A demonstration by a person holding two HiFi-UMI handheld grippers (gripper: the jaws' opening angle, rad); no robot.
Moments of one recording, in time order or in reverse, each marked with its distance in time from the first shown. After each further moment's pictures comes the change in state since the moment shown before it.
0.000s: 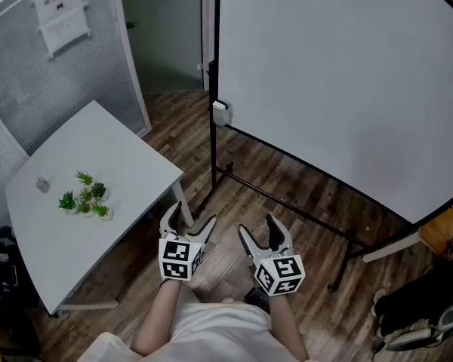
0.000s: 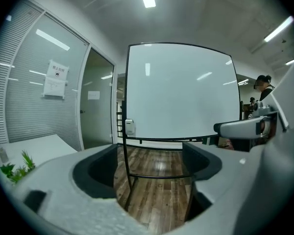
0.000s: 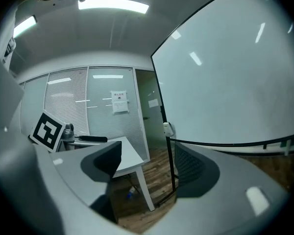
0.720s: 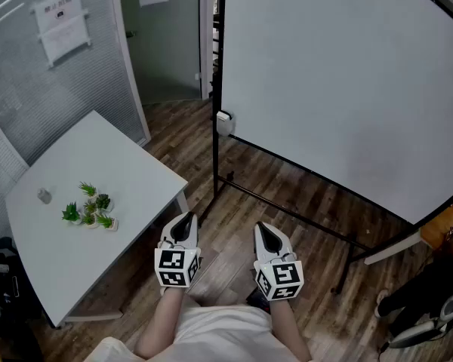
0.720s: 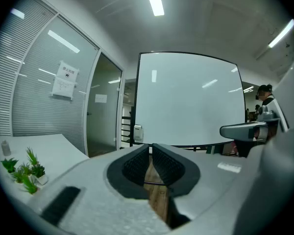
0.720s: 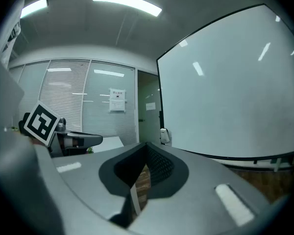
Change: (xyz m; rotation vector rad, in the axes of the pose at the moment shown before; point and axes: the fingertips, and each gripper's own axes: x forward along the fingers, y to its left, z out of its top) left arm -0.023 0.044 0.013 -0.063 -0.073 0.043; right arm 0.009 0.021 0.019 -0.121 -0.031 -0.090
